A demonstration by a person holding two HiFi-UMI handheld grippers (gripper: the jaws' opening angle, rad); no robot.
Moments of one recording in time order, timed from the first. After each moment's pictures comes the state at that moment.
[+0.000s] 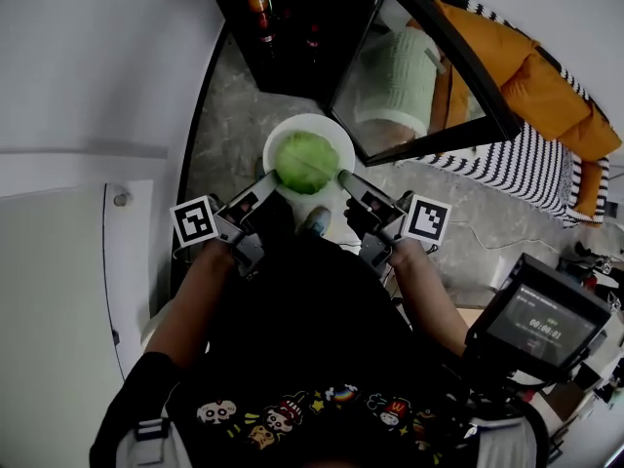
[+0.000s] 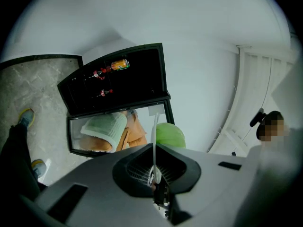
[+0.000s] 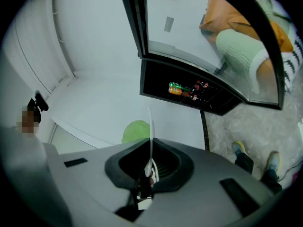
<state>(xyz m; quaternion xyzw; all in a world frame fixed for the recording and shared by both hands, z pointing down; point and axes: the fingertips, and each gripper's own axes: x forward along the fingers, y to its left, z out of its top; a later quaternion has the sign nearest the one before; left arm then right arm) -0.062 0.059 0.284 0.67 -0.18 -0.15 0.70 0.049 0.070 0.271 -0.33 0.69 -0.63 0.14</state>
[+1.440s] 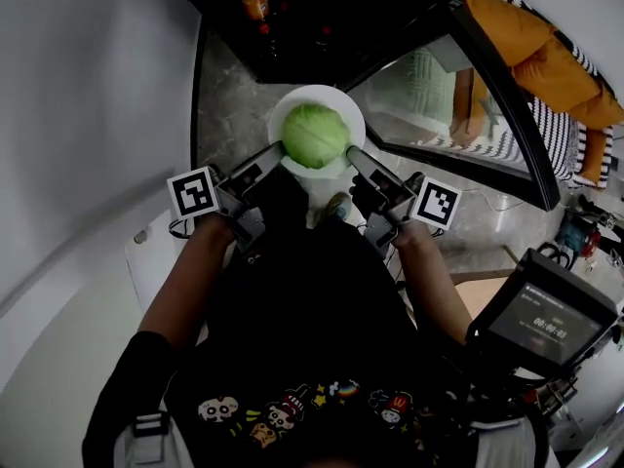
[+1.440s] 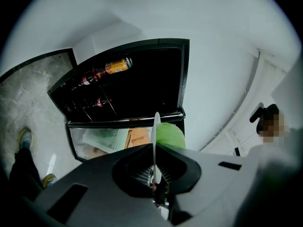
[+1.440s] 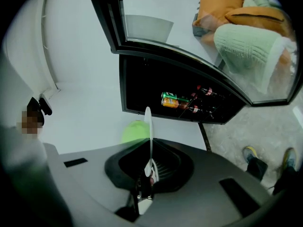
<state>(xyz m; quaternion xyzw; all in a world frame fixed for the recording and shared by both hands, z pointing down) -0.059 0.058 0.273 0.69 -0.19 -0.13 0.69 0.053 0.072 0.268 -0.32 0.69 -0.63 0.17</state>
